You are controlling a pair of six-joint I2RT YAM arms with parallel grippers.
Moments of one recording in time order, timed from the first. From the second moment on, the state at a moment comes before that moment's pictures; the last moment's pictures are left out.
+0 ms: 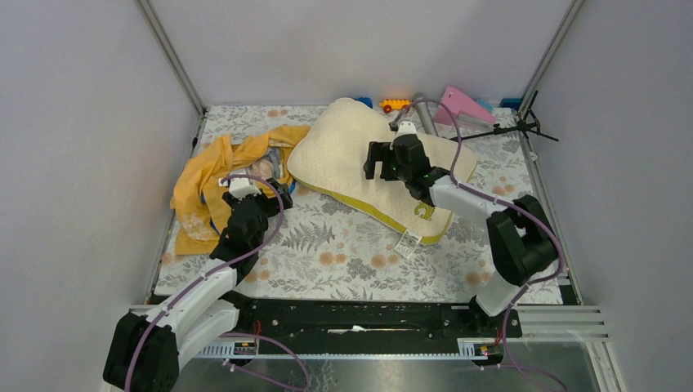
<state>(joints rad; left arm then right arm) -0.37 0.87 0.32 0.36 -0.40 -0.41 0.54 1.64 1.07 0.07 0.09 0.37</state>
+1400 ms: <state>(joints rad) -0.15 1.51 0.08 1.34 -0.33 -0.04 0.08 1.53 0.21 1.17 0.22 0.04</state>
